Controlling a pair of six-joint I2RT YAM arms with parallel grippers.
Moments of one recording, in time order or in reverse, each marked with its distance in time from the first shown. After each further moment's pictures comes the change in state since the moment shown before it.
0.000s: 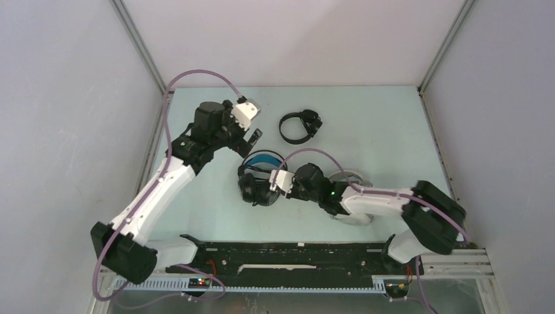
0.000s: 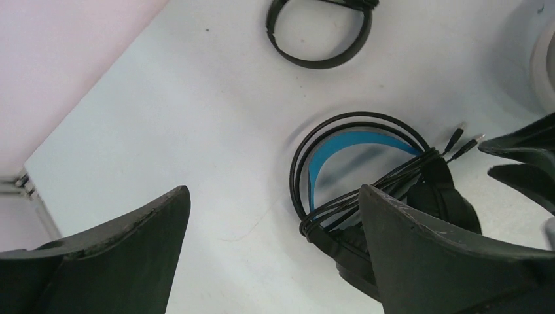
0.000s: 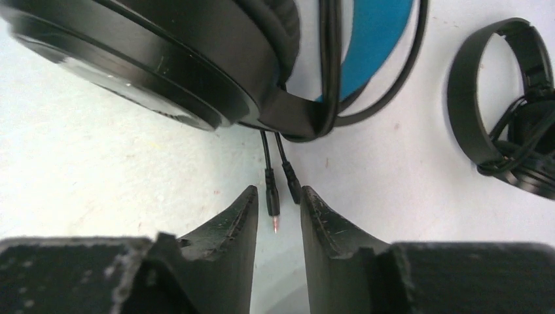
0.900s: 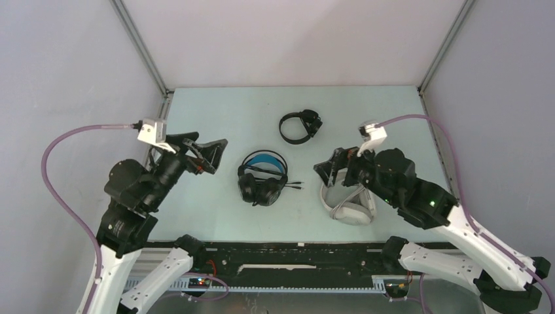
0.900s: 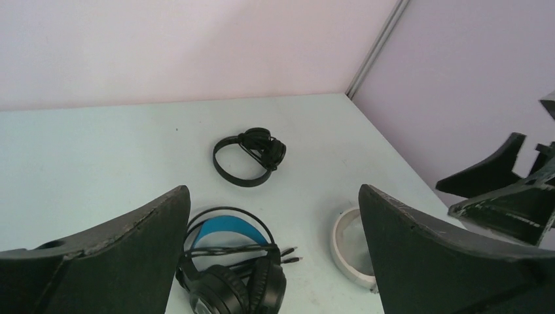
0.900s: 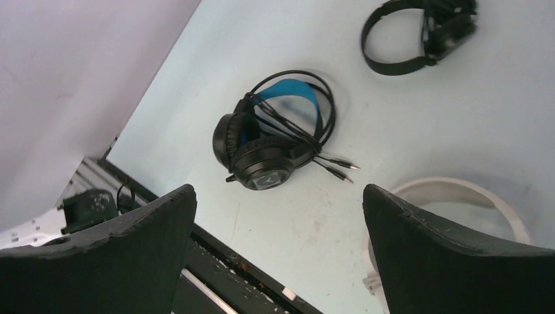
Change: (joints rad) left arm 0.000 -0.620 -0.040 0.019 -0.092 -0.702; right arm -0.059 -0.724 0.321 -0.667 0.097 1.006
